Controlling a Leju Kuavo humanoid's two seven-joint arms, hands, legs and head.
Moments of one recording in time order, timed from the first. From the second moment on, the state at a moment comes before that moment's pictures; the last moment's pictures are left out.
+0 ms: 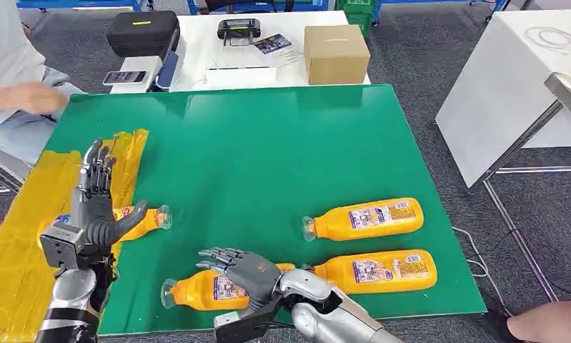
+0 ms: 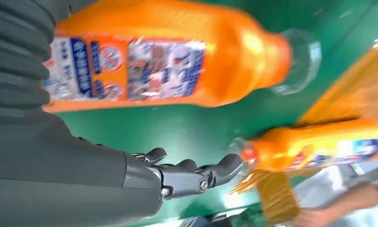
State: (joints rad) left arm -0.16 0.01 0.03 -1.43 -0.14 0.04 -0.70; right arm -0.38 0.08 0.96 -0.98 0.72 -0.06 -0.31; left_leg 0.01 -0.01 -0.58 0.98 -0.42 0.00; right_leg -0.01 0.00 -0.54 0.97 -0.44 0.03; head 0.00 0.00
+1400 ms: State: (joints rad) left arm -0.11 0.01 0.06 -1.44 -0.15 0.01 -0.70; right arm -0.41 0.08 0.91 -0.91 0.95 -0.18 -0.07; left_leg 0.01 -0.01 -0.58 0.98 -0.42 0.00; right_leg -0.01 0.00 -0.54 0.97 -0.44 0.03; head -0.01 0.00
